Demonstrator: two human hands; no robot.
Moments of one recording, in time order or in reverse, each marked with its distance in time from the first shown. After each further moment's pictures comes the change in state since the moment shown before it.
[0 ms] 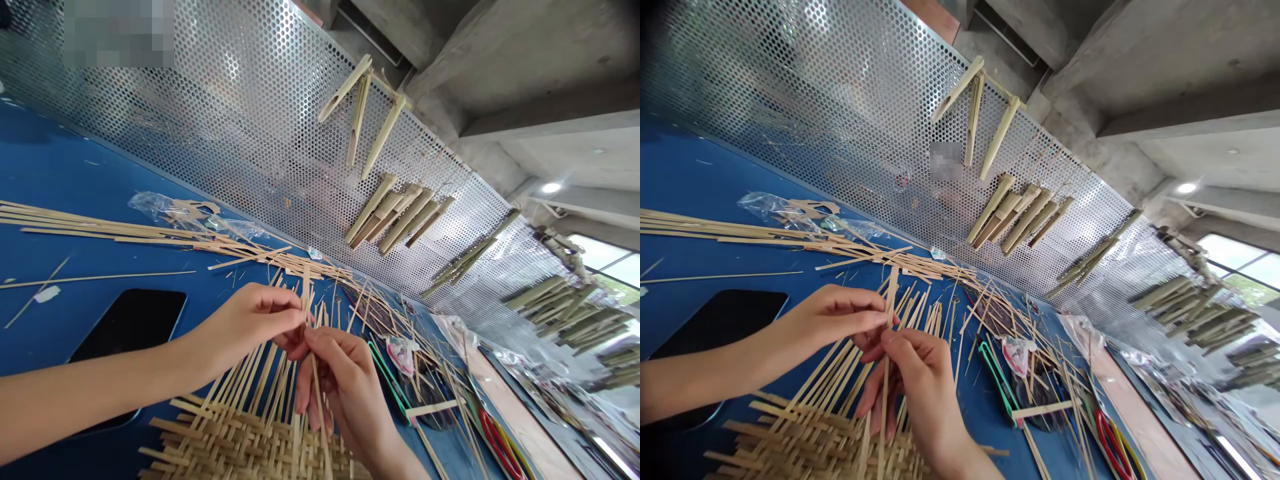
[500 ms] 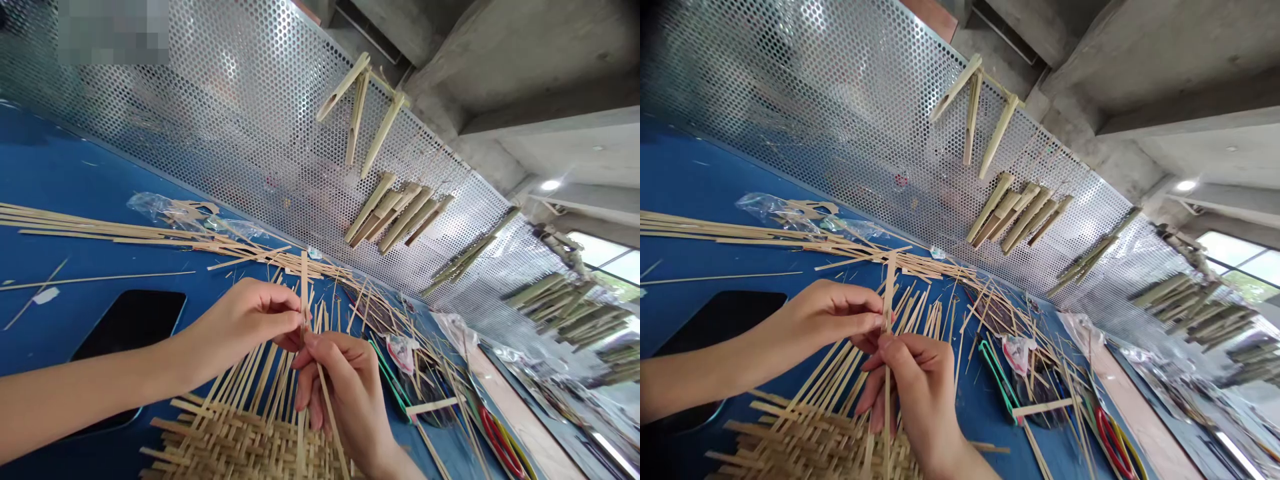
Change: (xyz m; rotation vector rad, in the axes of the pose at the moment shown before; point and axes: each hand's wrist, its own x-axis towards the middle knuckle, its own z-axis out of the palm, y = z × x) left_hand -0.006 0.013 0.001 0.061 0.022 -0.035; right_hand -0.004 0.005 0.004 -0.050 0.088 -0.096
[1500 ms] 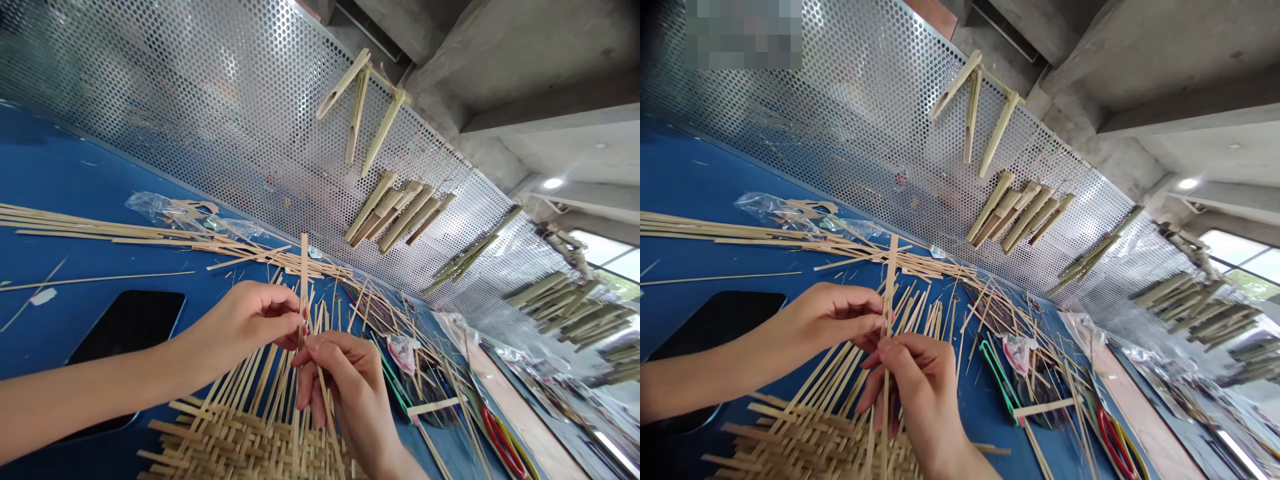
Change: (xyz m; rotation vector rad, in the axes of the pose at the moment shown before) left_hand 0.005 -0.008 0.000 0.037 0.025 0.002; right_hand 0.000 -0.006 -0.004 -0.084 -0.004 -0.002
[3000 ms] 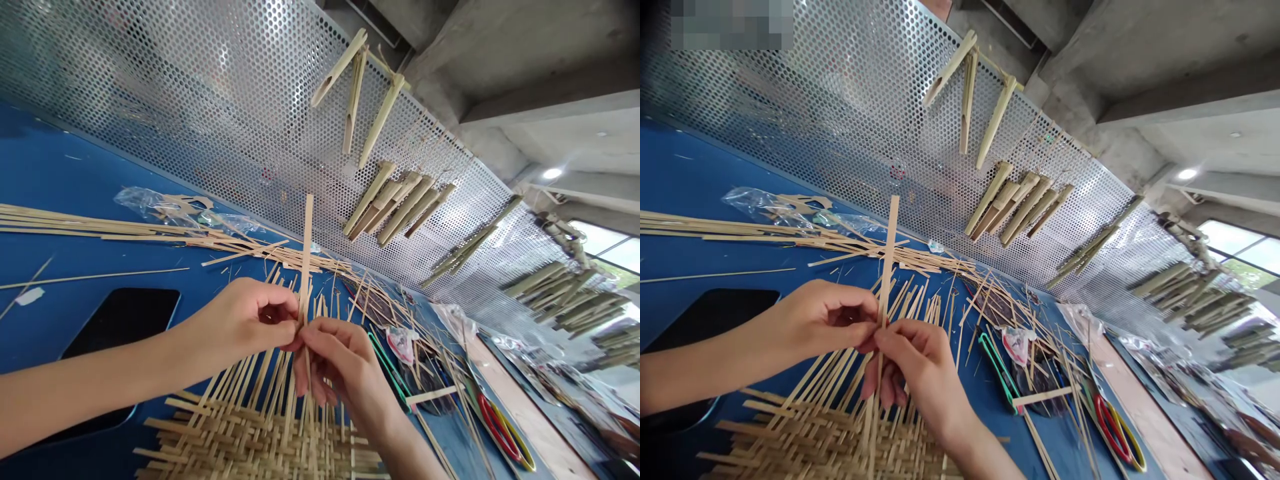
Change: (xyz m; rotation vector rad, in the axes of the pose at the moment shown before) left_hand 0.000 0.003 -0.004 0.247 -0.049 0.034; right_hand 0.008 -0.009 -0.008 -0.098 -0.119 0.060
